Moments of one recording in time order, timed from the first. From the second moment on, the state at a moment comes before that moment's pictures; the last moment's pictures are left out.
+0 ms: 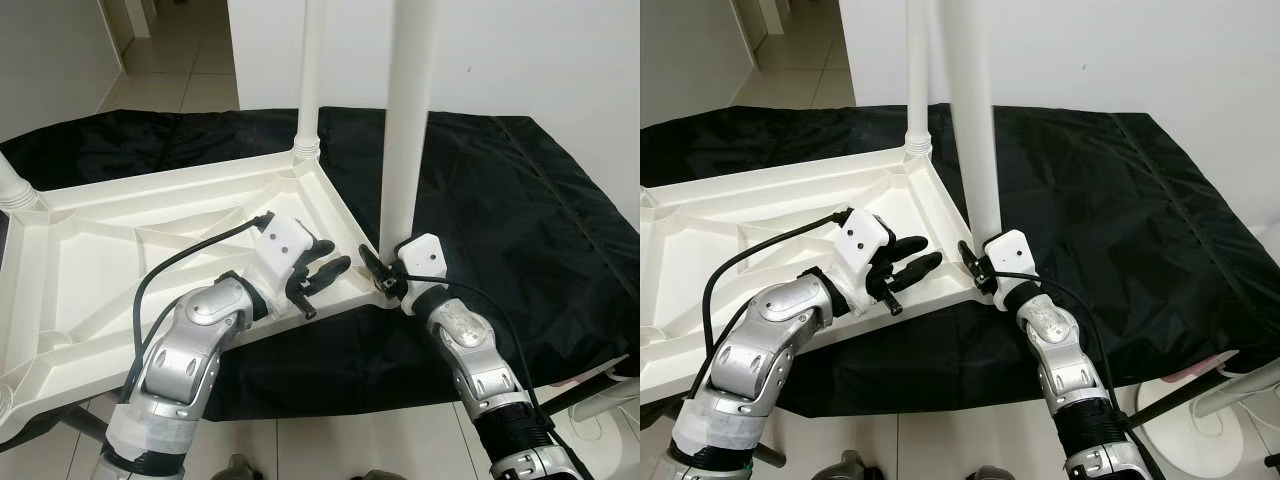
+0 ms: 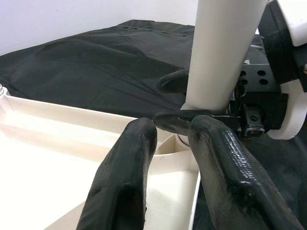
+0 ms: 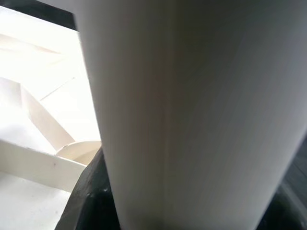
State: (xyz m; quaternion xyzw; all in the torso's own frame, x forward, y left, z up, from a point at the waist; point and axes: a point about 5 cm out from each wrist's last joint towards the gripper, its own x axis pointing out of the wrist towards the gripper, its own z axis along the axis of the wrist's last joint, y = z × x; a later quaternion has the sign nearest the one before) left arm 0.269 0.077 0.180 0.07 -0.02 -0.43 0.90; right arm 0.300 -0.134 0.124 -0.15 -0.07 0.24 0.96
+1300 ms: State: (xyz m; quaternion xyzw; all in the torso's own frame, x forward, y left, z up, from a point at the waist) left arm 0.270 0.076 0.184 0.08 -0.01 -0.44 0.90; right arm 0.308 -0.126 0.125 0.03 -0.03 0.20 0.98
